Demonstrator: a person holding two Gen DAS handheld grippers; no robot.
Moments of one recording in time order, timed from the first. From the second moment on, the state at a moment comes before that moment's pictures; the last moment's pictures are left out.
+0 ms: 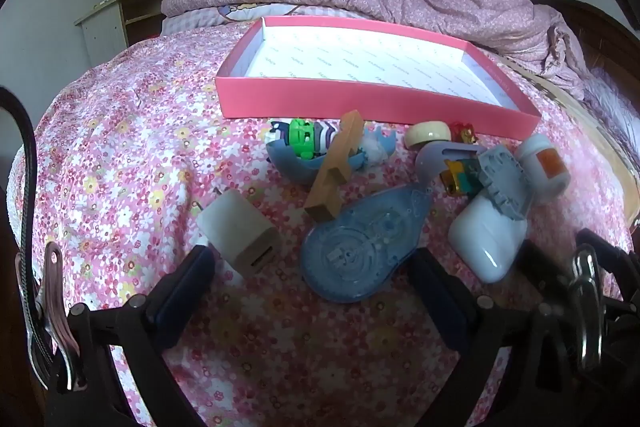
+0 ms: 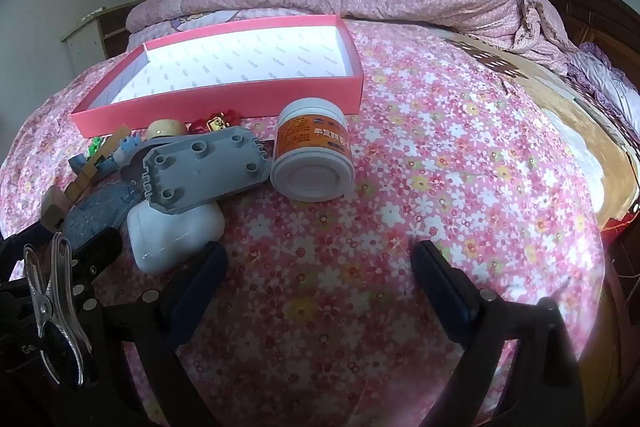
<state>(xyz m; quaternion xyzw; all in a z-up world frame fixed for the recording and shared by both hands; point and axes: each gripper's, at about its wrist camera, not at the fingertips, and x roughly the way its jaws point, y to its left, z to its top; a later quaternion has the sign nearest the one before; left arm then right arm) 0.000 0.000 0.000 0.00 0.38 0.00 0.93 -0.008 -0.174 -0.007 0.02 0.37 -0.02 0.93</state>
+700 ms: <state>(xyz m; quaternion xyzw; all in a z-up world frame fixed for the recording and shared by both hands) -0.010 0.007 0.009 0.05 0.41 -0.06 0.91 -0.009 -0.175 -0.003 0.01 0.38 0.01 0.92</state>
